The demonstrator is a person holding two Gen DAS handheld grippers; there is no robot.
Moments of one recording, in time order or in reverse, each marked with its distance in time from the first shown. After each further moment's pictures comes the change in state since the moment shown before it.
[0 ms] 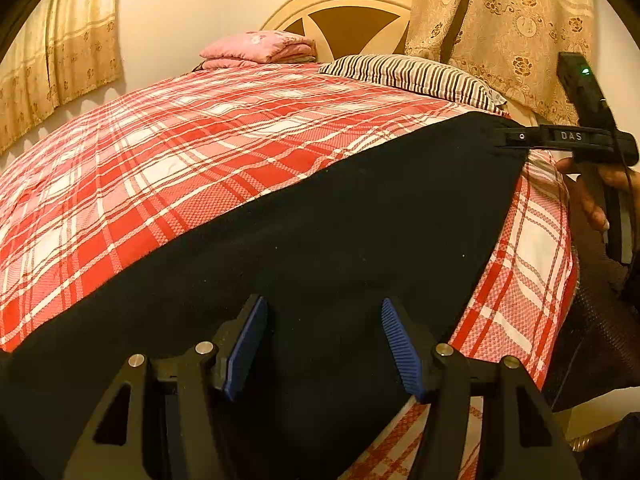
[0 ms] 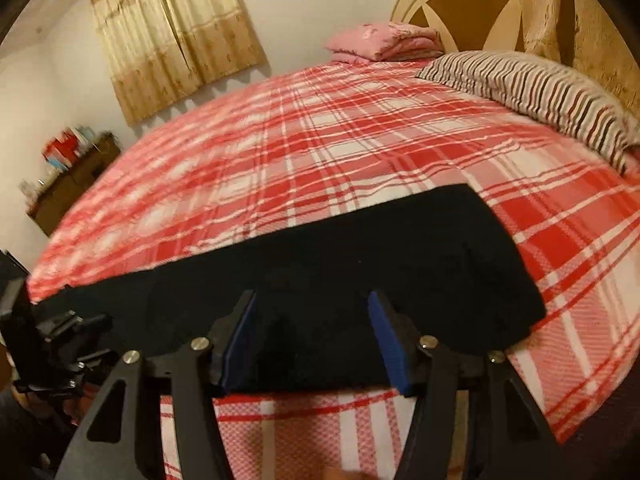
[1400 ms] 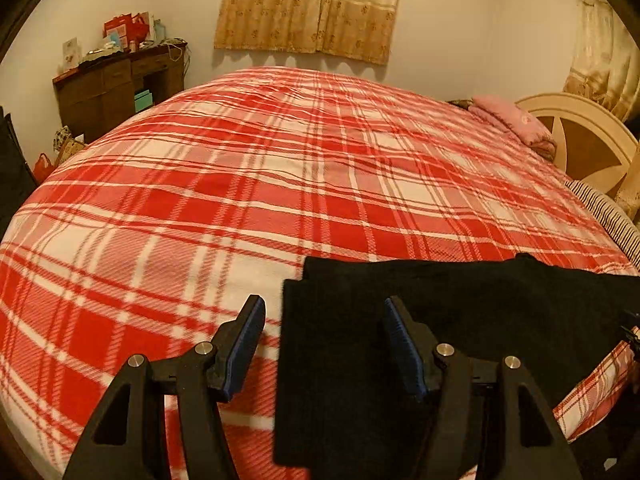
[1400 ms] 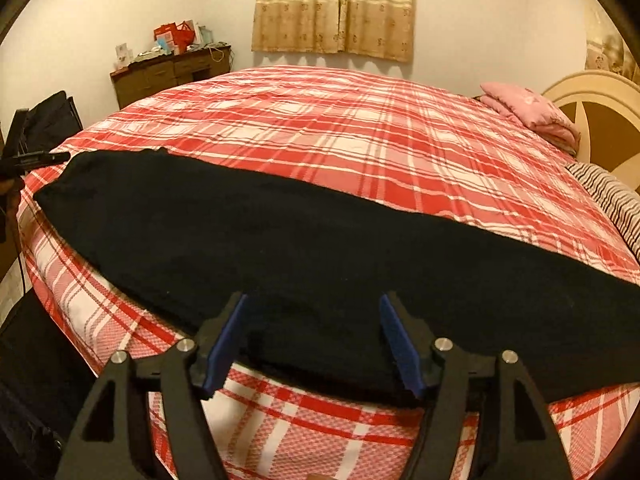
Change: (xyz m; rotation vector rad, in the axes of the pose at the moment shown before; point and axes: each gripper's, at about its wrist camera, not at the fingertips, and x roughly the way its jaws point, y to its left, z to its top) left arm -0.251 0.278 -0.173 -0.598 -0.097 0.539; right arm 0.047 0.208 -0.077 -0.487 -0.008 0.175
